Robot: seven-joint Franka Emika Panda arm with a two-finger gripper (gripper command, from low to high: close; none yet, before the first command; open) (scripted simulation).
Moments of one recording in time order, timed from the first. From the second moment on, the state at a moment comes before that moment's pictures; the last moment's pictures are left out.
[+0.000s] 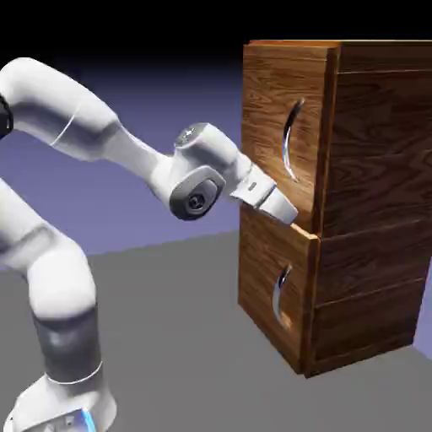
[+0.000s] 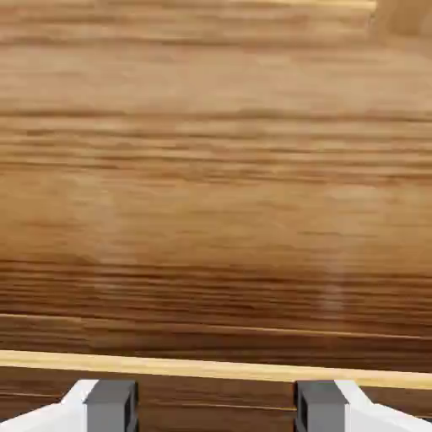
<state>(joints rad) 0.03 -0.59 -0.03 -2.80 -0.12 3.03 0.84</state>
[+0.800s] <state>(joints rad) 0.23 -0.78 -0.27 -2.71 -1.16 3.01 1.70</state>
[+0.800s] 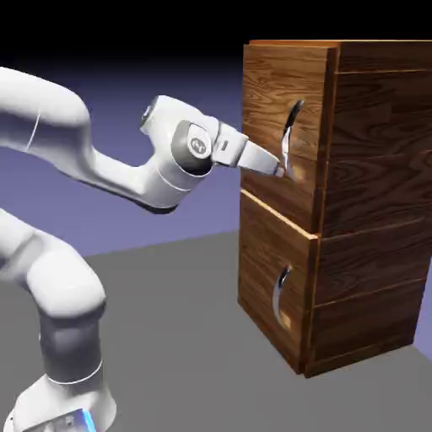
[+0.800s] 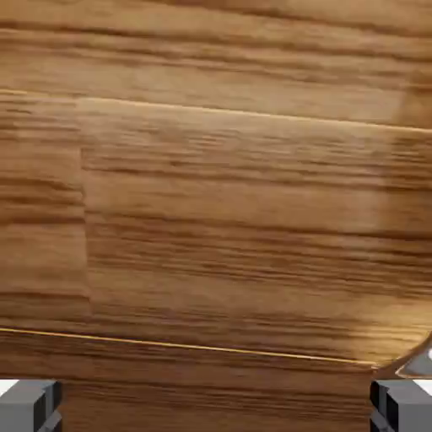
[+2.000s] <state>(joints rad) 0.57 -0.98 -0.64 -2.55 -2.60 2.95 2.87</state>
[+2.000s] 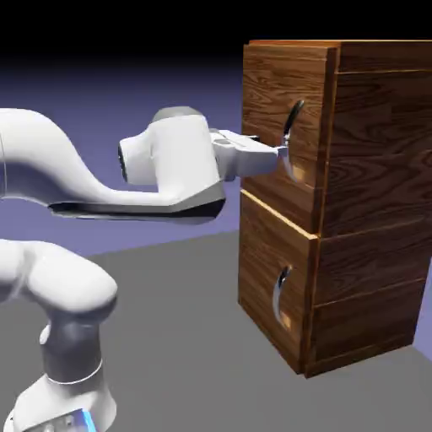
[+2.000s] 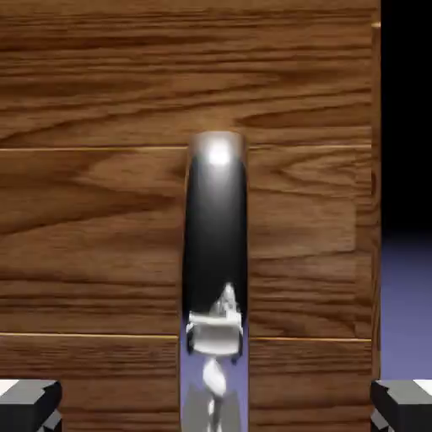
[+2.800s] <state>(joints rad) -0.03 -1.05 -0.07 -2.73 -2.16 2.92 2.90</state>
